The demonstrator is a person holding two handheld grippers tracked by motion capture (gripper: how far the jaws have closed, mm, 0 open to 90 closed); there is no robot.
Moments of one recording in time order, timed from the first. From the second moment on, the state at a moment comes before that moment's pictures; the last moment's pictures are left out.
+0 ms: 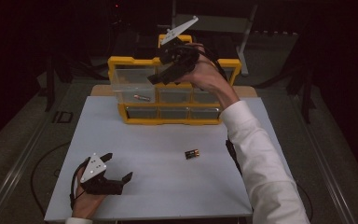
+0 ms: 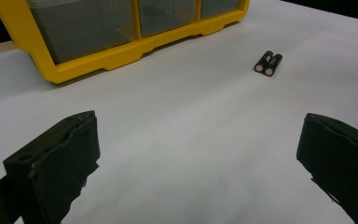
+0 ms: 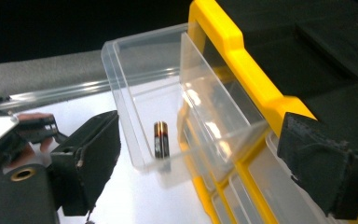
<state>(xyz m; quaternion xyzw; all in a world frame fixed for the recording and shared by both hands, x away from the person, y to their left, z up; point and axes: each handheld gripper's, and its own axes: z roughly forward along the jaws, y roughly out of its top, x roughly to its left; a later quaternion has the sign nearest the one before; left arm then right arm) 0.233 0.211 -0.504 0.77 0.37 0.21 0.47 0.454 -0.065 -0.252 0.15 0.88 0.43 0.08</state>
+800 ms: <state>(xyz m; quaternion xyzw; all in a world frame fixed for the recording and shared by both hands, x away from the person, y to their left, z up) 0.233 0.210 -0.503 0.77 0.36 0.21 0.47 0.436 -0.099 -0.292 0.13 0.93 0.33 0.12</state>
